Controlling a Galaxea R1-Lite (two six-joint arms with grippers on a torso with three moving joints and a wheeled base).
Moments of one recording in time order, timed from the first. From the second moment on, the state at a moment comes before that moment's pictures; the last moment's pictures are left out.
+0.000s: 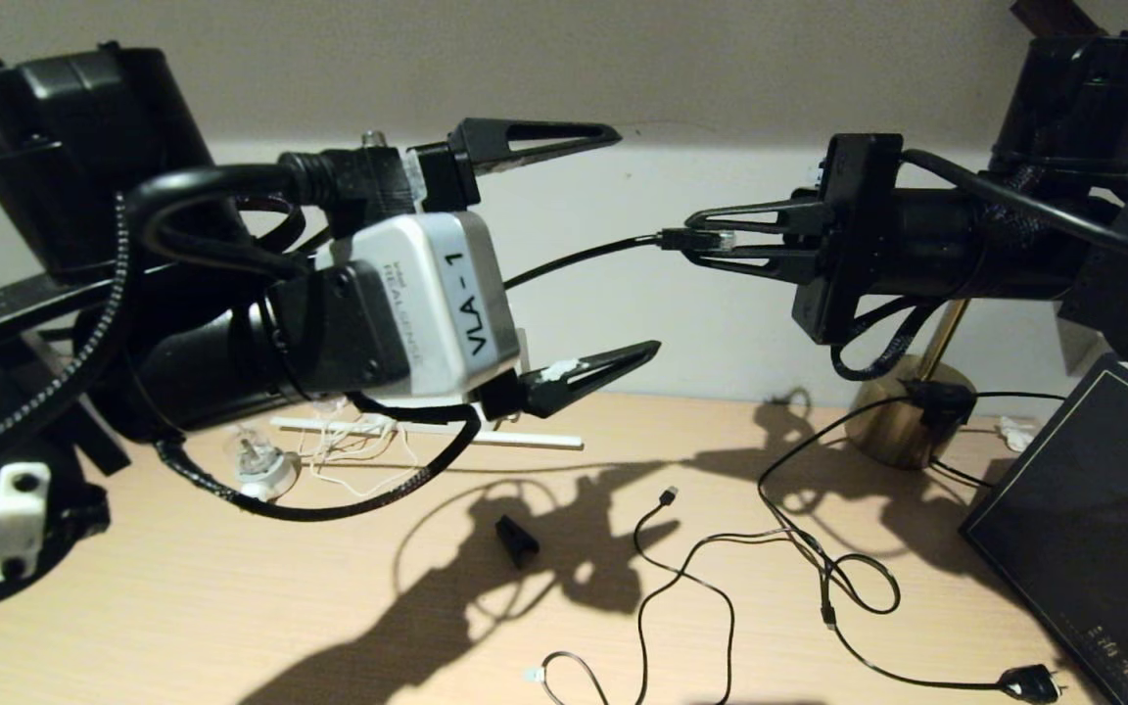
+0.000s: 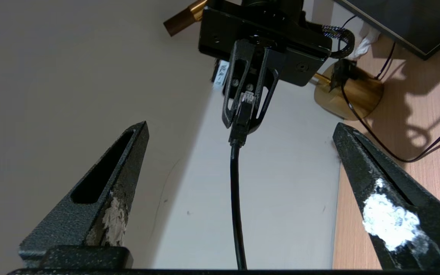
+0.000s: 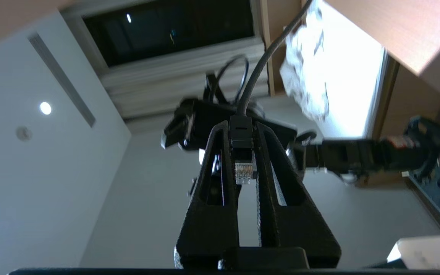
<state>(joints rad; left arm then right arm) -0.67 1.57 -1.06 -0.67 -0.52 1.21 0.38 1.73 -1.37 -0.41 1.08 1.65</state>
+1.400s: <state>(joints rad) -0.64 1.71 -1.17 -0.74 -0.58 1.21 0.41 1.73 -1.36 -0.41 1.09 1.64</state>
